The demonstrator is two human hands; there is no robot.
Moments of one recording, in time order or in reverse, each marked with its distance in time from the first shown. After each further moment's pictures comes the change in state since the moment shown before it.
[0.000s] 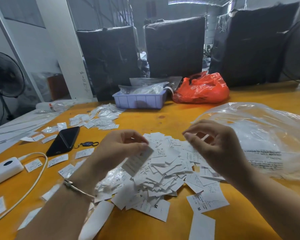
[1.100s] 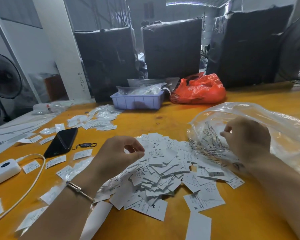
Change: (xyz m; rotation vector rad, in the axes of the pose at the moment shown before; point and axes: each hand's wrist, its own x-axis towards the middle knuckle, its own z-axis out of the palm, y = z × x) left_hand 0.007 -0.019 0.007 0.459 0.131 0.188; right_hand 0.018 0.062 -0.044 -0.942 0.063 0.320
